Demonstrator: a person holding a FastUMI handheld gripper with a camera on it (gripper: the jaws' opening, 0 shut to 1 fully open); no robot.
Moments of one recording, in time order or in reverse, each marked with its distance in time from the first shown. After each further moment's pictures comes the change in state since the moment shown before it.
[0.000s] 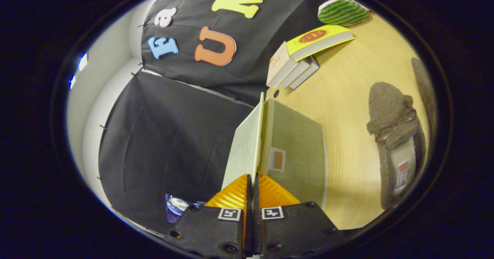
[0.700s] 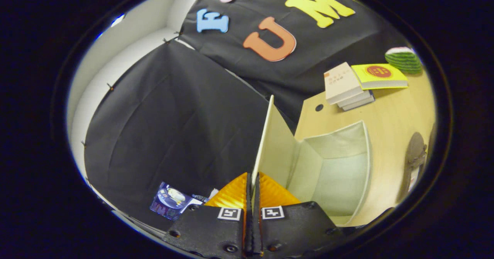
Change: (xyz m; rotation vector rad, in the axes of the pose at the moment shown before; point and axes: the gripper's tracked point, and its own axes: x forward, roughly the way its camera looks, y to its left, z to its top) arm 0.073 0.200 -0.036 -0.329 0.043 -0.023
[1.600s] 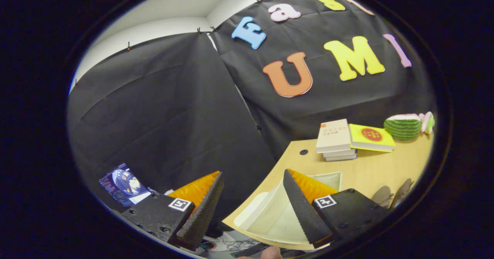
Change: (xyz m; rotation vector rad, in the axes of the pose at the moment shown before) arm -0.040 -0.003 0.048 -0.380 -0.262 -0.225
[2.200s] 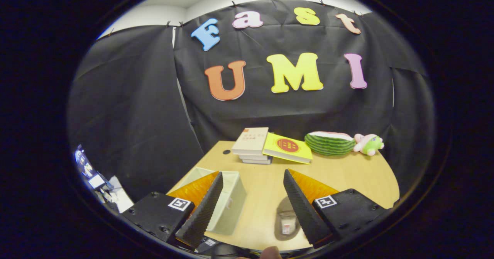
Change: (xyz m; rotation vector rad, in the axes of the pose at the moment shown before) arm -0.115 -0.198 0.001 -0.121 0.099 -0.439
